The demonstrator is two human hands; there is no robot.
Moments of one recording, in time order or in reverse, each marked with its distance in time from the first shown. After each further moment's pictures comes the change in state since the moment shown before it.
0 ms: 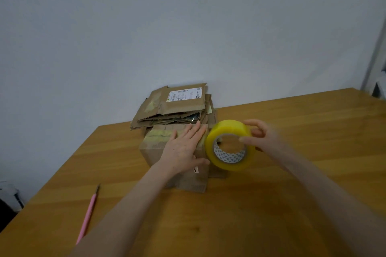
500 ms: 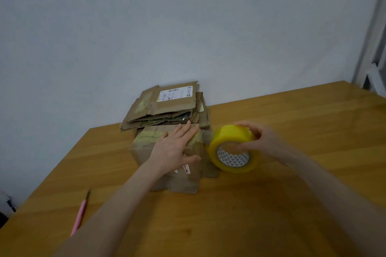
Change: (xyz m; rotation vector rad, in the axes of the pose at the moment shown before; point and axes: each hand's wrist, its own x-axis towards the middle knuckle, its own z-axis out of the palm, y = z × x) left_hand 0.008 -0.007 0.003 0.008 0.006 0.021; right_hand -0.002 -0.001 -0.017 -0.149 -0.101 -0.057
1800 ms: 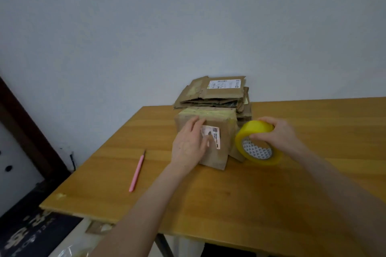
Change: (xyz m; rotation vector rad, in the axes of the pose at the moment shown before) left_hand -0.104 -0.009 0.012 -0.198 0.543 -0.304; right_hand -0.002 -0.036 0.070 -0.261 0.133 0.051
